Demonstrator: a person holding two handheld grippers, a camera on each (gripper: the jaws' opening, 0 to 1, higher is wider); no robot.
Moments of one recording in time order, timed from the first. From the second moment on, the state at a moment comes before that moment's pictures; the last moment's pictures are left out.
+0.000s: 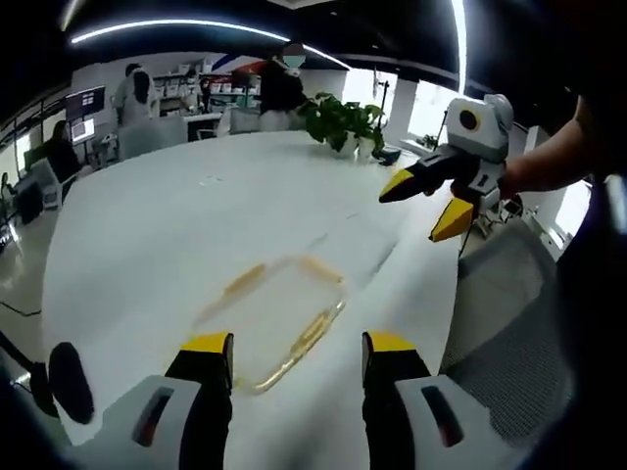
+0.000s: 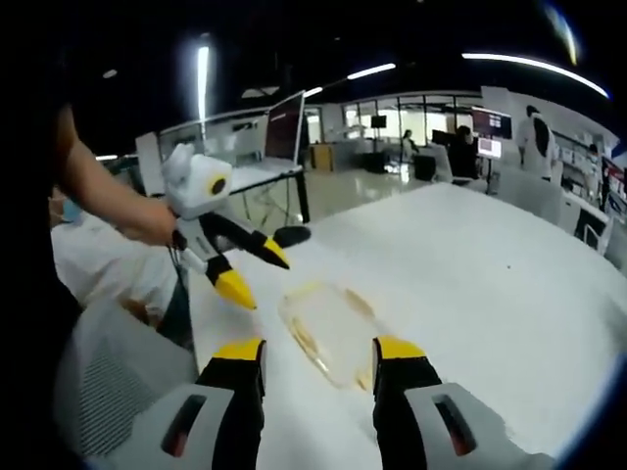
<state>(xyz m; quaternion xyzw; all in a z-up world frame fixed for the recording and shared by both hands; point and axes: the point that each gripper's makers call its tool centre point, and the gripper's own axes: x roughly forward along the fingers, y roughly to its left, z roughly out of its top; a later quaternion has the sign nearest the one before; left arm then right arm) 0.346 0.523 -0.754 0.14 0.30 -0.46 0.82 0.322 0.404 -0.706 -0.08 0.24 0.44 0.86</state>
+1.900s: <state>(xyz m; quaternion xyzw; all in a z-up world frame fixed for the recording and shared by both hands) 0.386 0.554 -0.798 0.28 0.38 -0.53 0.70 0.363 0.411 -0.751 -0.20 0.30 0.49 0.79</state>
